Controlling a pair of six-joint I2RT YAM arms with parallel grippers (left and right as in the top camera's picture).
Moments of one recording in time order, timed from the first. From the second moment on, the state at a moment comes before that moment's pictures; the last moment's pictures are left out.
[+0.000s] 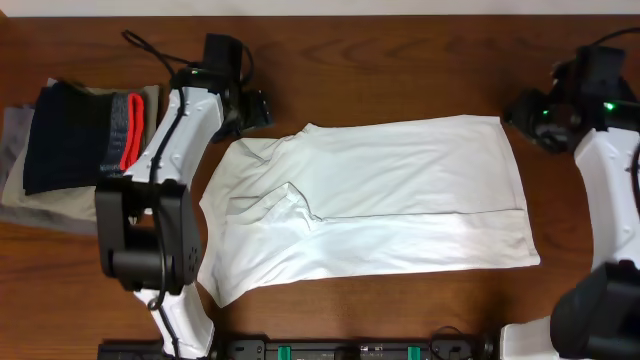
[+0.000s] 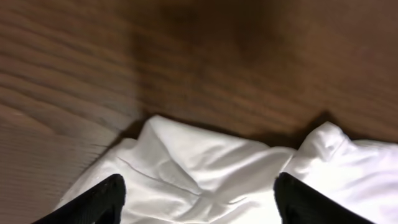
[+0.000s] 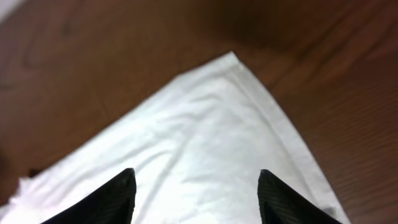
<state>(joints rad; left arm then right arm) -0.13 1.98 1.54 -0.84 0.08 -0.43 -0.17 1.64 1.38 -0.83 -0.15 0.41</state>
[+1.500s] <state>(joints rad) -0.17 2.15 1.56 -0.78 0.18 -0.78 -0.14 1.71 1.38 -0.88 -0.15 0.38</state>
